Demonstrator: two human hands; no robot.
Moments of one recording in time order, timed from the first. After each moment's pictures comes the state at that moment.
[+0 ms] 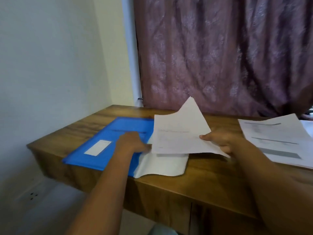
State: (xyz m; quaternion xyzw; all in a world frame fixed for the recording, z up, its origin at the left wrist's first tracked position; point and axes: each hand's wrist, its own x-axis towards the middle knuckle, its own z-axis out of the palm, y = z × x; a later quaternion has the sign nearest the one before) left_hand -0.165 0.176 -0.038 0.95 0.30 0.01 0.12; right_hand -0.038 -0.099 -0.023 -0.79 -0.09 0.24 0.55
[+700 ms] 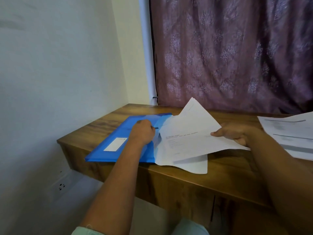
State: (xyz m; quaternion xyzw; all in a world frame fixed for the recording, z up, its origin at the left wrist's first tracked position) left_hand -0.195 0.191 -0.017 0.94 0.24 0.21 0.13; right_hand -0.054 -0.077 -0.008 -0.85 -0.10 0.26 0.45
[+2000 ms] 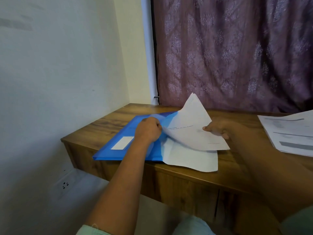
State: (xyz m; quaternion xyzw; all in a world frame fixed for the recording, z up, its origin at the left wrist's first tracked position) left_hand -0.208 0.184 -0.011 0.94 0.19 0.22 0.17; right_hand -0.072 -0.029 -0.002 -0.90 -0.13 0.15 0.38
